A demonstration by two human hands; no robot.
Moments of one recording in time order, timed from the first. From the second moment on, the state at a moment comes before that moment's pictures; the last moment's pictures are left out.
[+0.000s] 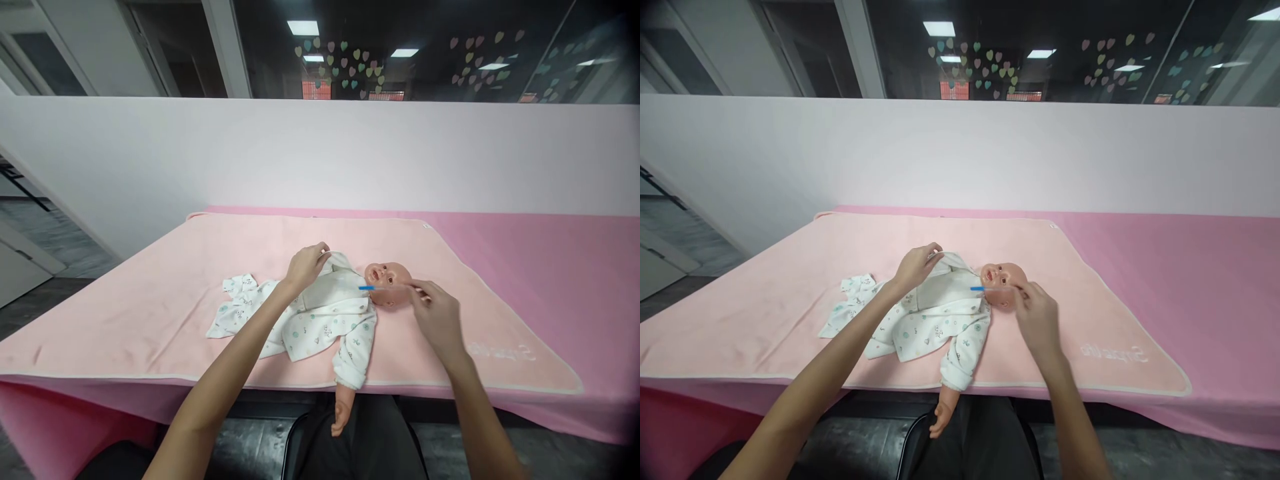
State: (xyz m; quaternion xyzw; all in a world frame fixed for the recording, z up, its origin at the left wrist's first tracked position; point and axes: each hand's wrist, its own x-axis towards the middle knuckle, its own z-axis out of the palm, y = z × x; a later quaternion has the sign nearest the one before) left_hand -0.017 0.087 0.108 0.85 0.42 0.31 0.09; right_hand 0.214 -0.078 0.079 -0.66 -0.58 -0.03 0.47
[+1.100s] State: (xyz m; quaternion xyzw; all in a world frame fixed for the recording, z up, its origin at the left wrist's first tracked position) left_hand -0.015 0.110 0.083 0.80 0.46 0.29 0.24; right_hand 0.224 0.009 0.054 -0.56 -0.74 -0.05 0.37
